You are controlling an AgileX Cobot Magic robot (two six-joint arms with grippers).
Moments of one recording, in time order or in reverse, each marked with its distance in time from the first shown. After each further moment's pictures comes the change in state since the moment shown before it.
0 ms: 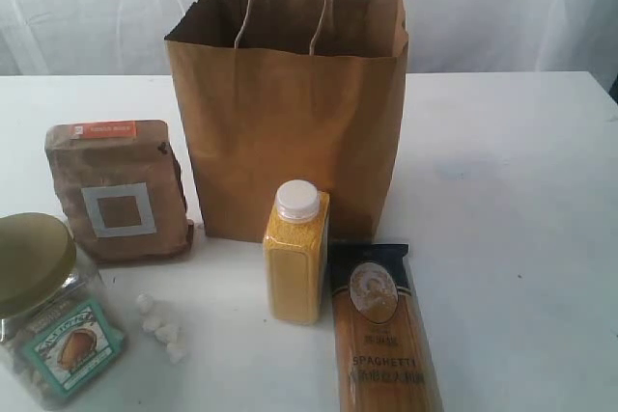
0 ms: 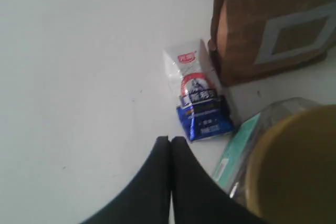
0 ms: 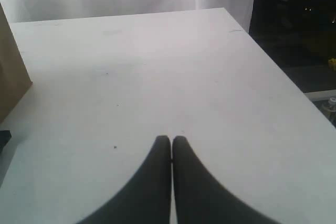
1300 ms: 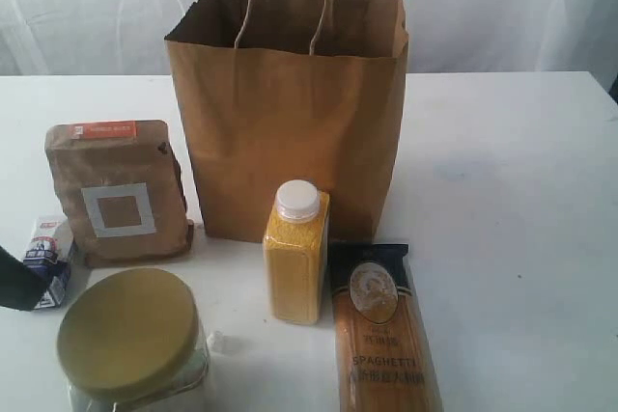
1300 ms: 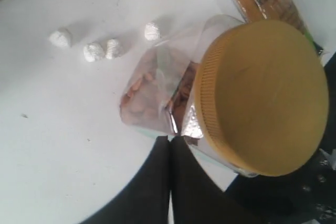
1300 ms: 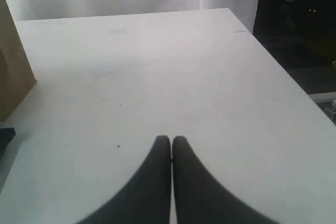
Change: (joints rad) left arm 0.000 0.185 -0.101 -0.529 0.566 0.594; right arm 0.011 0.000 0.000 0.001 0.000 -0.004
